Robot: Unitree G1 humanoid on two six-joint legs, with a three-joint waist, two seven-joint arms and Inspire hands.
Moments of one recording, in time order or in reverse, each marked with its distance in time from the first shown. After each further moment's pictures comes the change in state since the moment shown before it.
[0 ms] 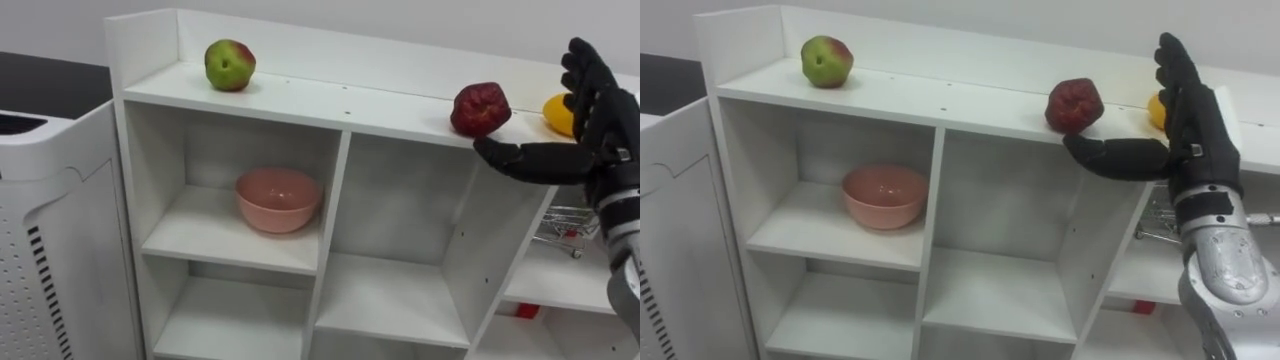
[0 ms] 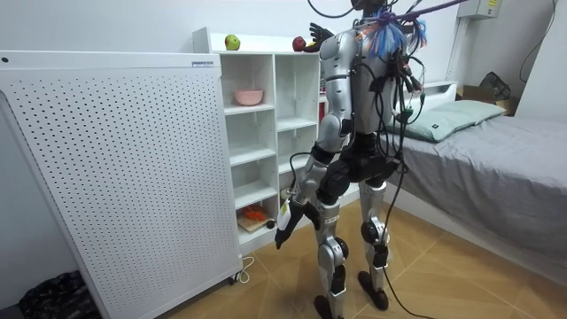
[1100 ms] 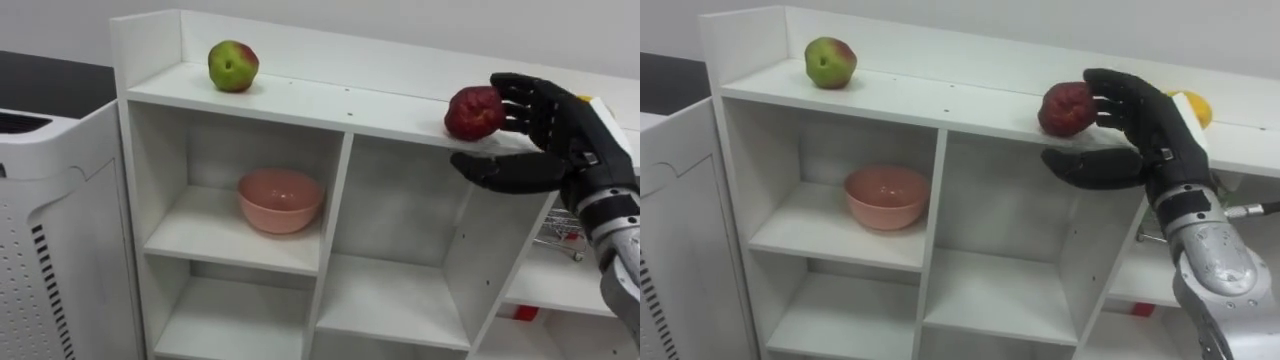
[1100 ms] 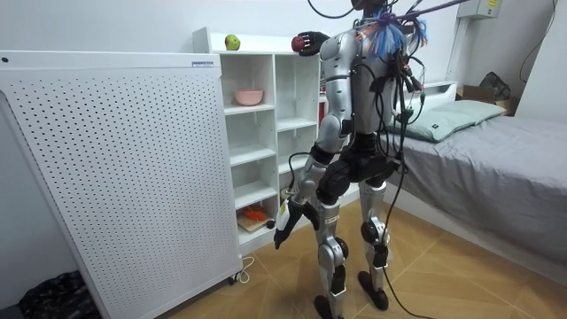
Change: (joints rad) left arm 0.001 0.018 0.000 -0.019 0.000 0.001 -0.019; right arm -0.049 -0.047 0.061 0.084 0.020 0.019 0.092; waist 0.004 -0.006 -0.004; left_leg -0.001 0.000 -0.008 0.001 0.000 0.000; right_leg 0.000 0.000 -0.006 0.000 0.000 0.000
